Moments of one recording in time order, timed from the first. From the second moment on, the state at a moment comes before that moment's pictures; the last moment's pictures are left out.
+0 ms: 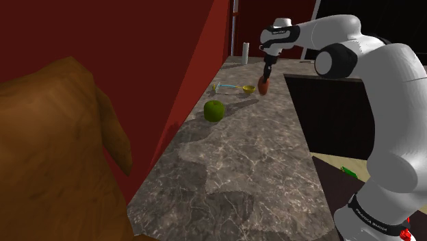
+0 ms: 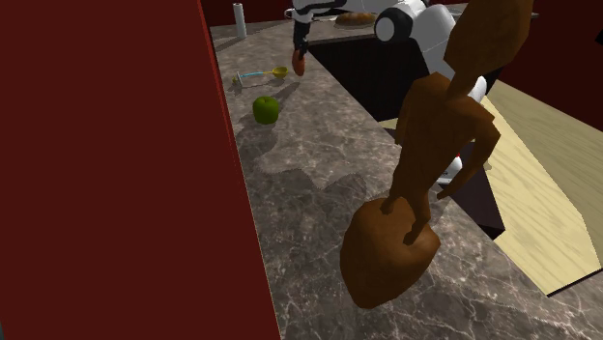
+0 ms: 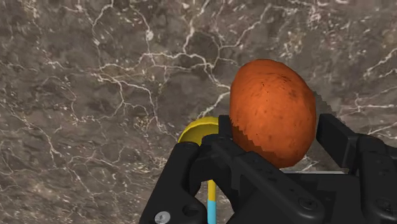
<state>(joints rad) -0.45 0.74 -0.13 -1.03 0.19 1.87 -1.22</state>
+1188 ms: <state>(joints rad) -0.44 0.75 -0.13 -1.16 0.20 2.03 -1.23</state>
